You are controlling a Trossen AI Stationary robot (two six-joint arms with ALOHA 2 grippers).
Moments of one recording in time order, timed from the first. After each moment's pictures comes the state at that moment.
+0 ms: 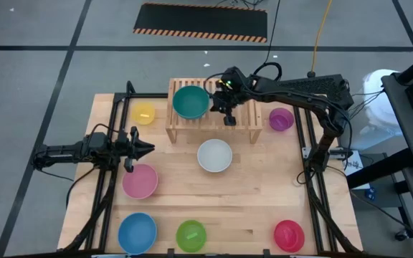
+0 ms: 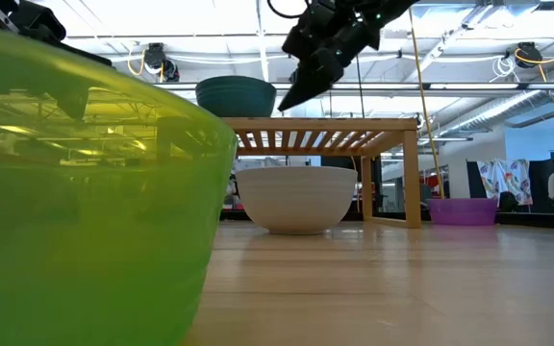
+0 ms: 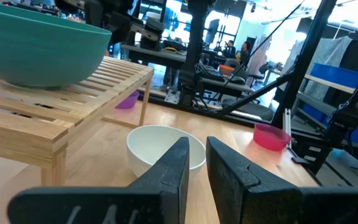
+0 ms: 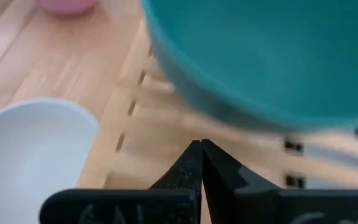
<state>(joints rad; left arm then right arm) 0.03 0.01 0.09 -0.06 0.00 -0.22 -0.48 1.74 1.54 -0.61 -0.36 -0.59</state>
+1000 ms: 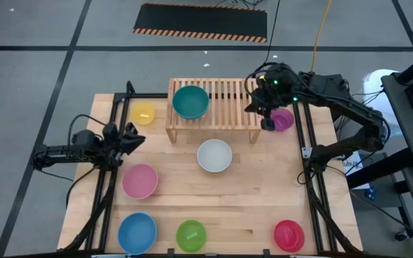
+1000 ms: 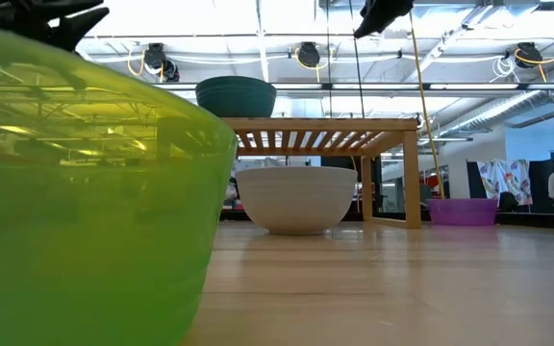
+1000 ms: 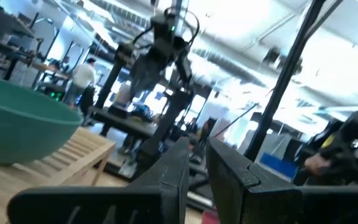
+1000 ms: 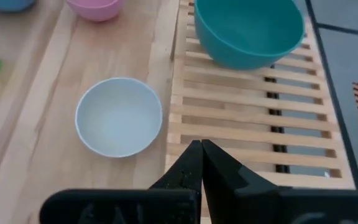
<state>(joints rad) 0.03 0.01 0.09 0.30 0.00 -0.45 -0.43 1.32 1.54 -1.03 -0.23 -0.45</state>
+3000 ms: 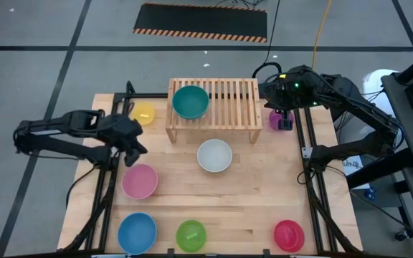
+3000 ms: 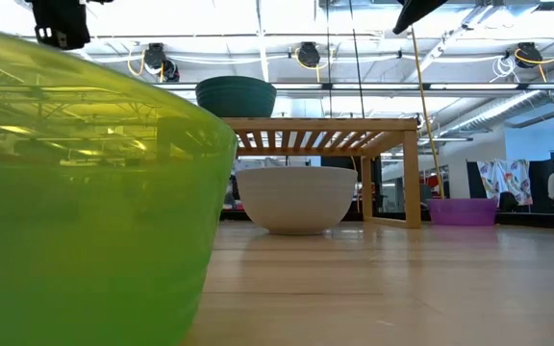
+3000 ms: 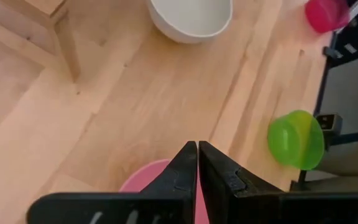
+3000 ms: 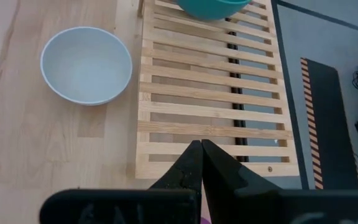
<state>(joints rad) 0.03 0.86 1.06 -1.11 0.11 -0.56 -0.43 1.17 1.54 -1.20 -0.03 -0.52</state>
